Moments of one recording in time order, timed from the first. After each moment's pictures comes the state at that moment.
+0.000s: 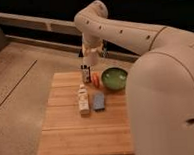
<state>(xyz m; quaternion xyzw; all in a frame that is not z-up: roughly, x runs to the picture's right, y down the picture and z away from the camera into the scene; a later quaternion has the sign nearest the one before) -0.008 -0.159 0.773 -0.12 0.07 0.62 0.77</state>
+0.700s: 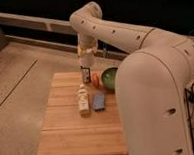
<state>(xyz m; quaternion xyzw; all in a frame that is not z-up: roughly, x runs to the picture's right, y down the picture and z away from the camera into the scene) -0.029 -0.161 0.785 -0.14 0.07 0.59 0.79</state>
